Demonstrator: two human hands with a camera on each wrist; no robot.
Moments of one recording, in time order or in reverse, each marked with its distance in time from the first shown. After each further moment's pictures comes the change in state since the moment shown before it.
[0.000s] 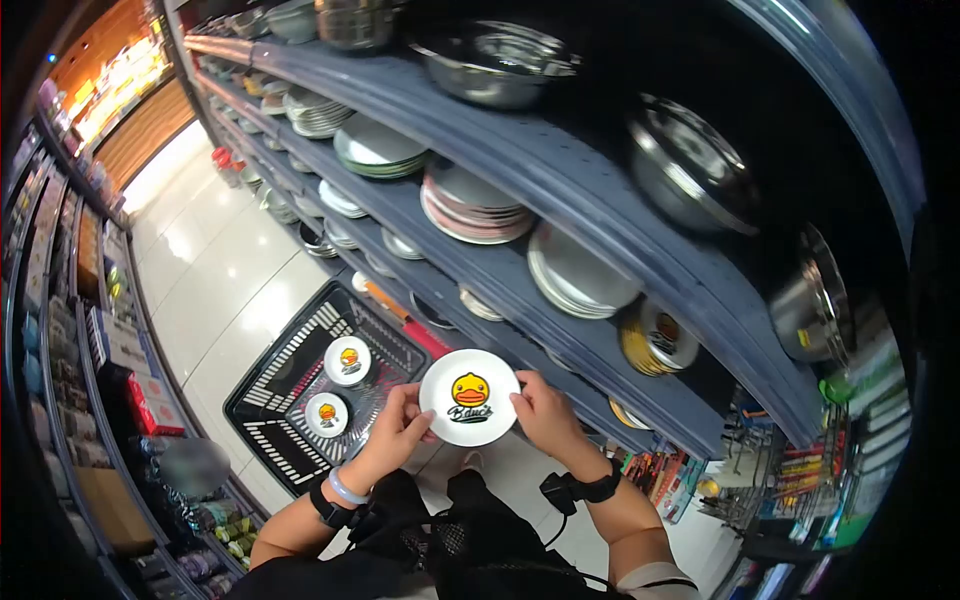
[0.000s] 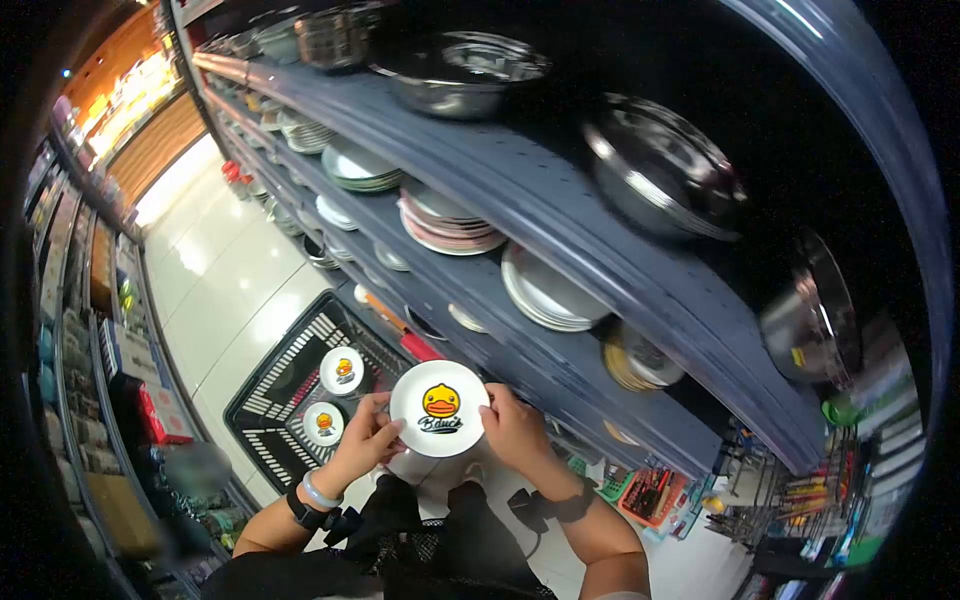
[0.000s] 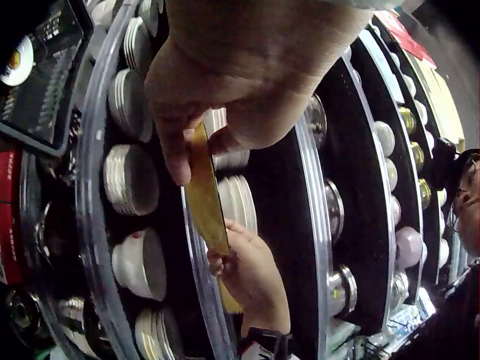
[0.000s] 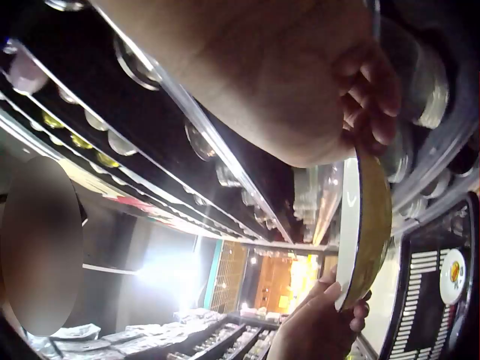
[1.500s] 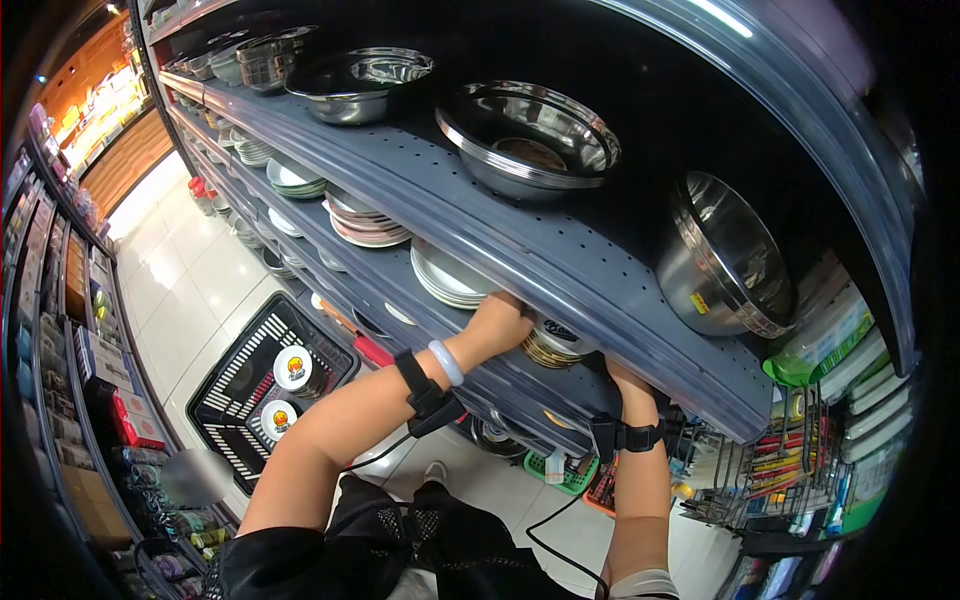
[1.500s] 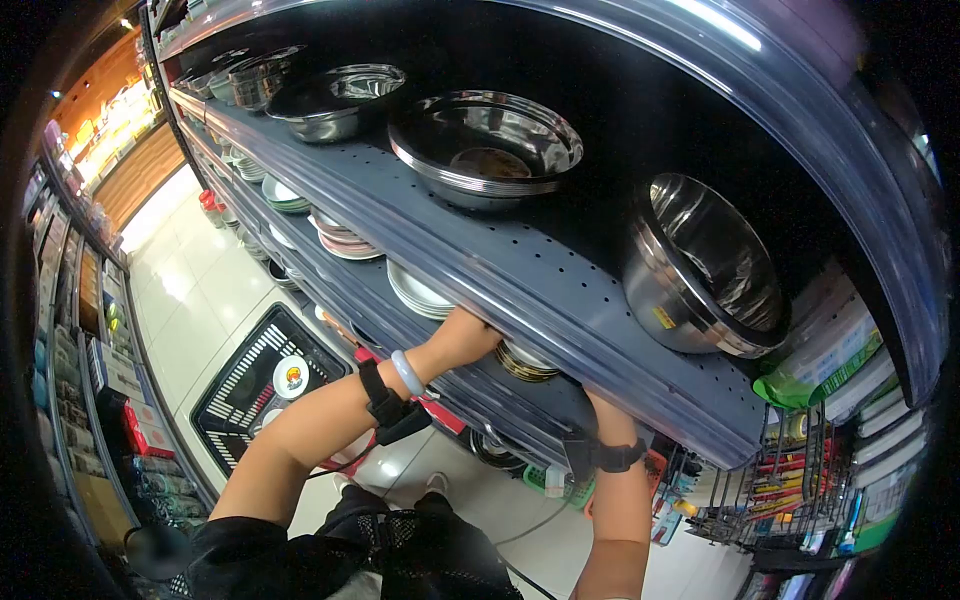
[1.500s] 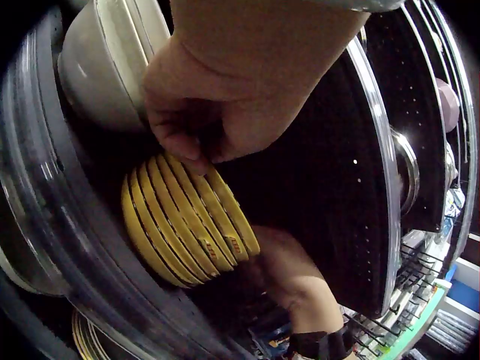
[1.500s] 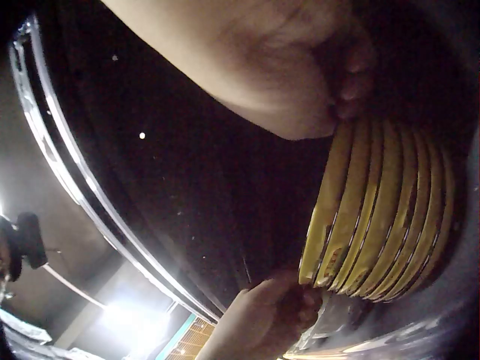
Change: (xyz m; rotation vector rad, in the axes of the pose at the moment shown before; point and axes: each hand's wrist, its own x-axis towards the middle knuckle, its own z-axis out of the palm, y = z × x) left_hand 0.178 0.048 0.244 0.628 -0.129 0.795; right_hand -0.011 0.200 -0.199 -0.603 0.684 -0.199
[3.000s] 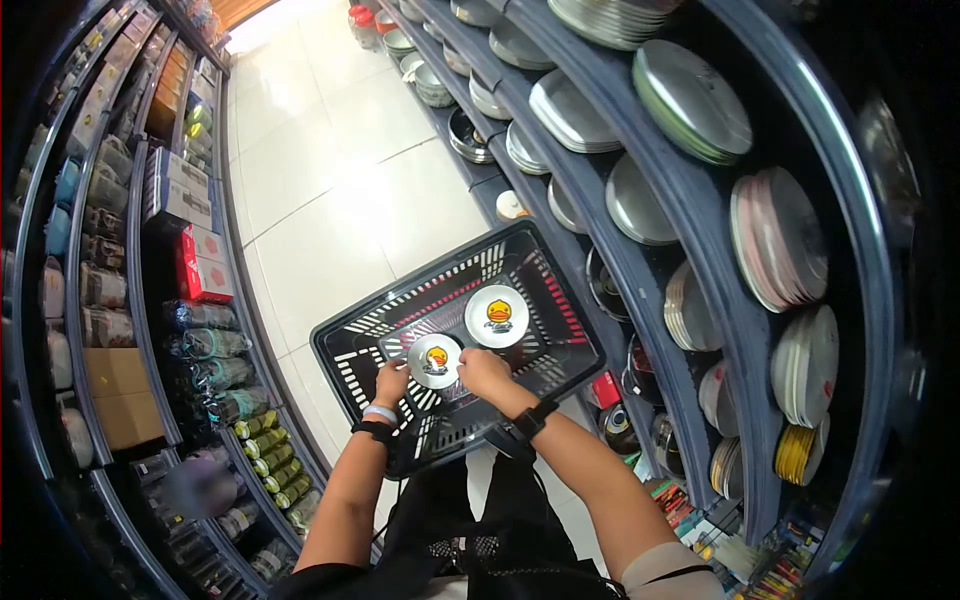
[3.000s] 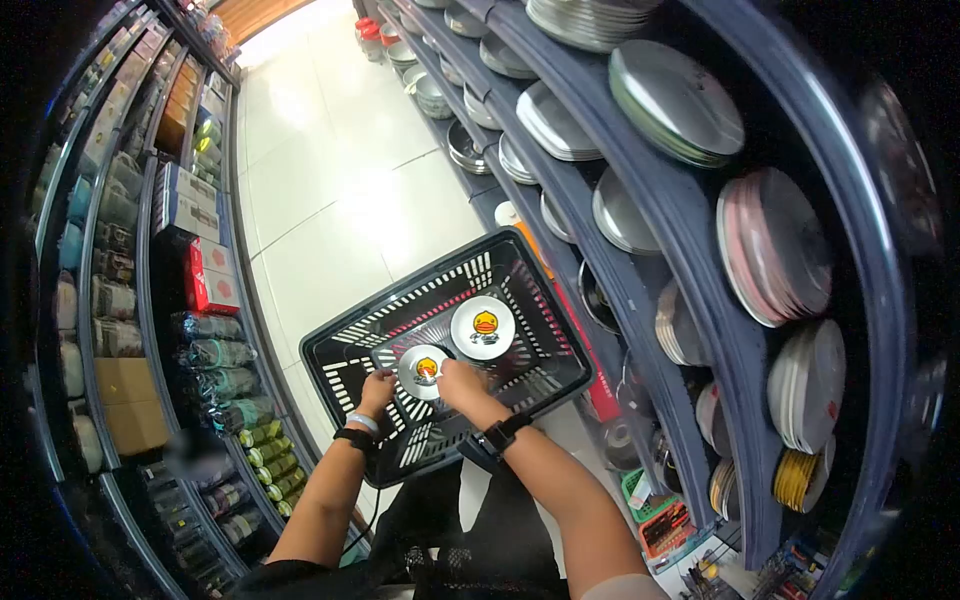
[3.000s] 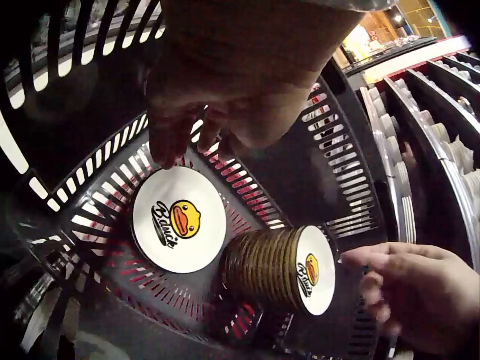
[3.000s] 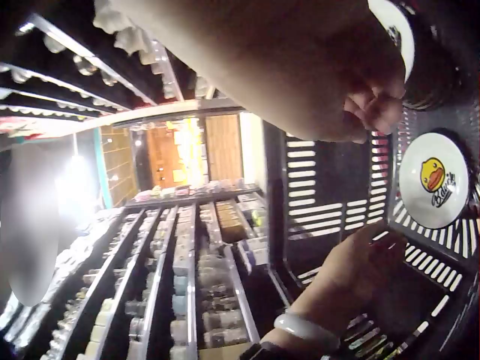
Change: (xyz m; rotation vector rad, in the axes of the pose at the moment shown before) left_hand -0.560 -0.340 -0.236 -0.033 0.526 -1.645; right_hand -0.126 -0.546 0.333 0.353 -1.398 -0.168
